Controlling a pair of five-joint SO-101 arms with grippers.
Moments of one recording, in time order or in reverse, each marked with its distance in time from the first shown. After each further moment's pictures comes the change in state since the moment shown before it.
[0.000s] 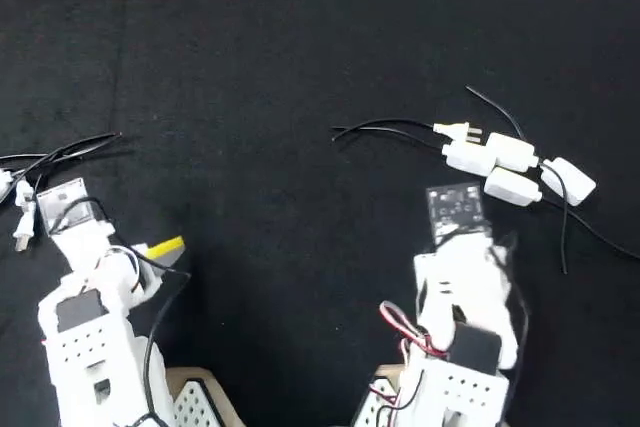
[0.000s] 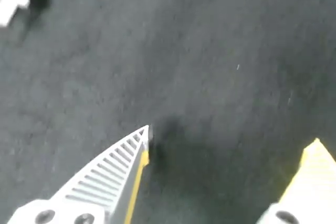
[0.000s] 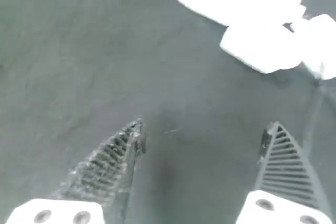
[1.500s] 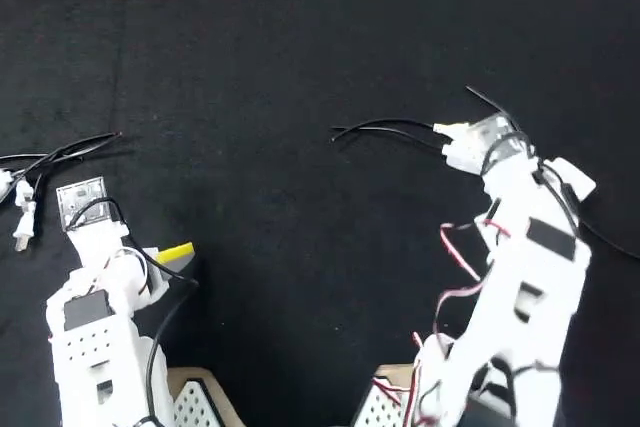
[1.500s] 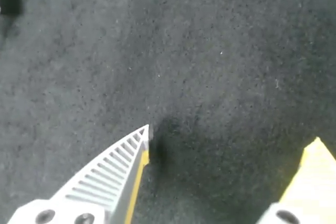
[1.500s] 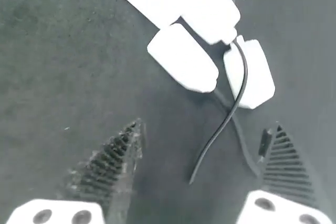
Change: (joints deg) left arm 3.0 0.0 1.8 -2.5 -3.5; right arm 13.5 67.0 -35.9 -20.1 30.2
